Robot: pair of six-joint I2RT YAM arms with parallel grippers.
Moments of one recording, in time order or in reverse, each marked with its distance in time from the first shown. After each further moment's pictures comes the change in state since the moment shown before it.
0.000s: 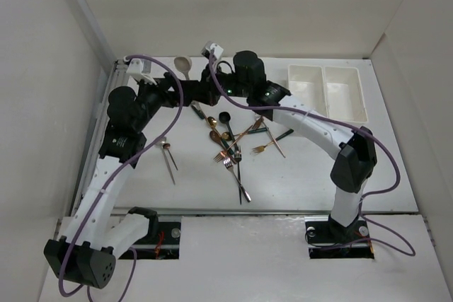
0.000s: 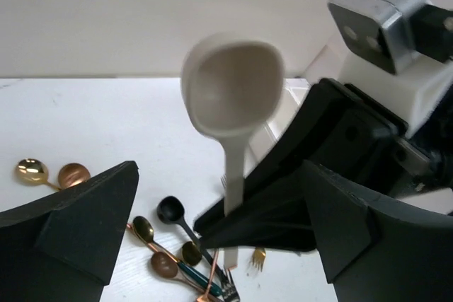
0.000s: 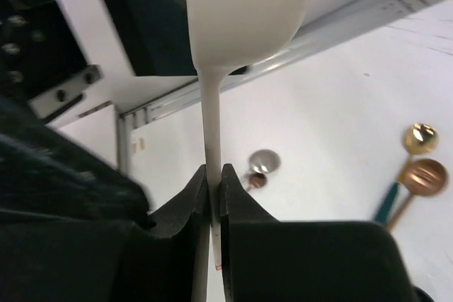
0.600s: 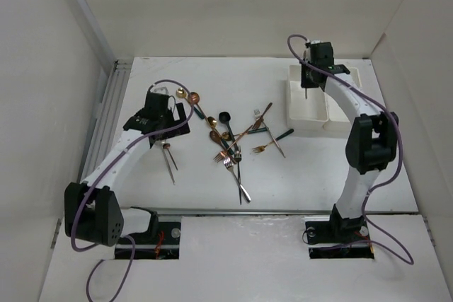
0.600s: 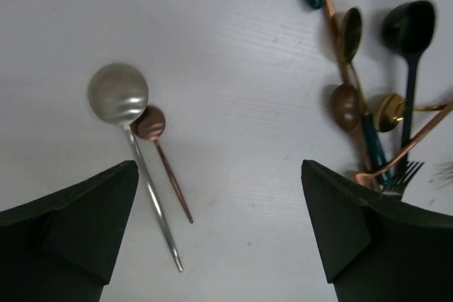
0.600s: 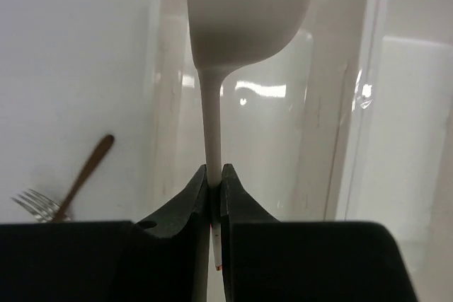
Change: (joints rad) left arm -0.013 0.291 -0.029 -0.563 -0.393 0.031; right arm -0.633 0.026 -0.096 -0.439 0.657 -0.122
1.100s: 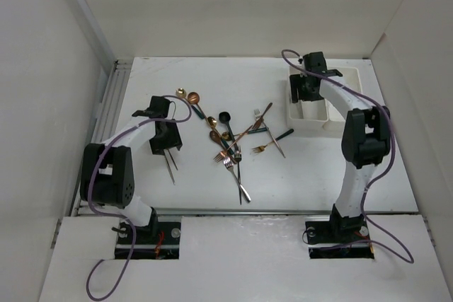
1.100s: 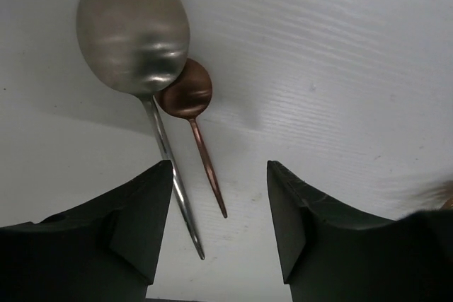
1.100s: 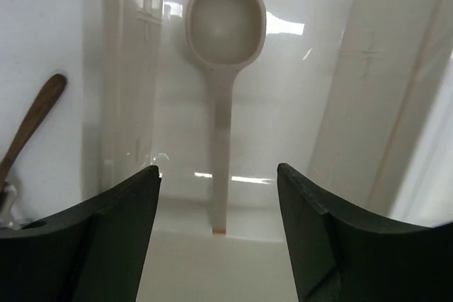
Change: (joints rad) left arm 0.085 0.296 0.003 -0.127 0.062 -0.026; right arm 0.001 0.139 -0.027 -0.137 0.010 -0.047
